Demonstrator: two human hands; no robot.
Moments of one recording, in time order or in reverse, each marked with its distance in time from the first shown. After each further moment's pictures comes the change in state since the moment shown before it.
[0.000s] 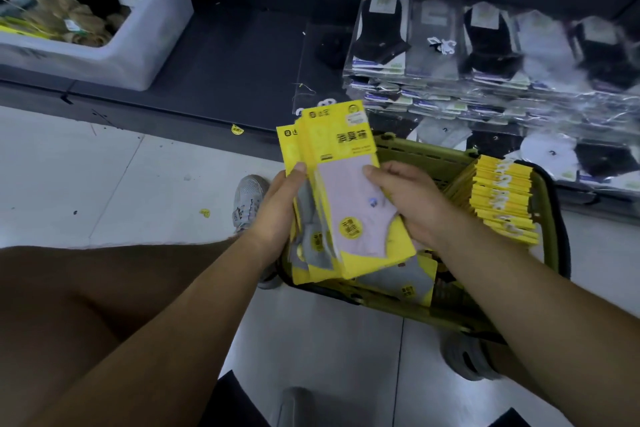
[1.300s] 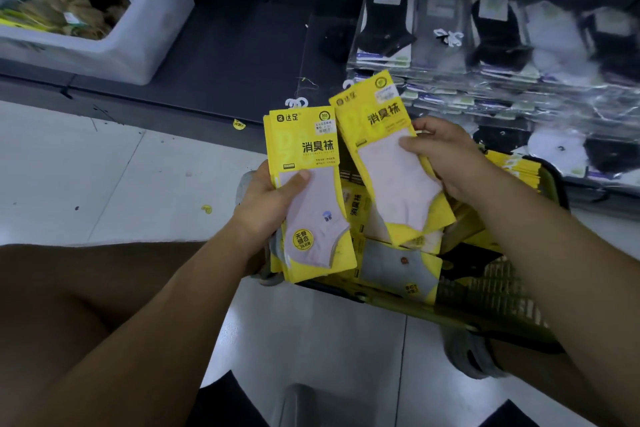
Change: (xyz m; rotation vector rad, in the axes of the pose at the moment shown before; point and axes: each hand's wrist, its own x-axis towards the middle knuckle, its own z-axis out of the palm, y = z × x) left_hand -0.004 0.014 -0.016 0.115 -0.004 0.046; right_hand 0.044 -0.029 -0.051 -0.202 -0.015 -0.182
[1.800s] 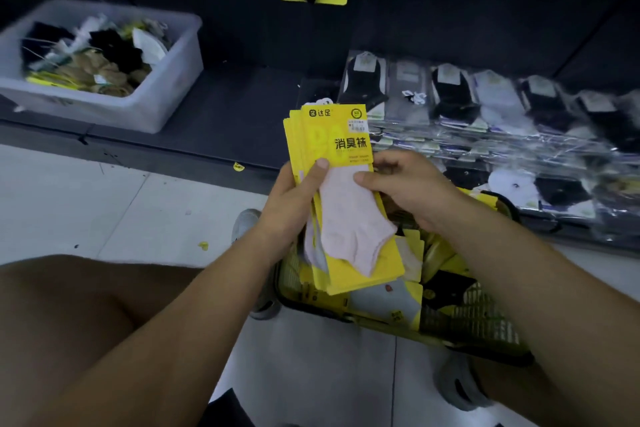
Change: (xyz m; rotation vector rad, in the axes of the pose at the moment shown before) left_hand -0.019 0.045 0.045 -0.064 -0.061 0.225; right_hand -0.070 -0.067 0.032 -0.071 -0.053 -0.088
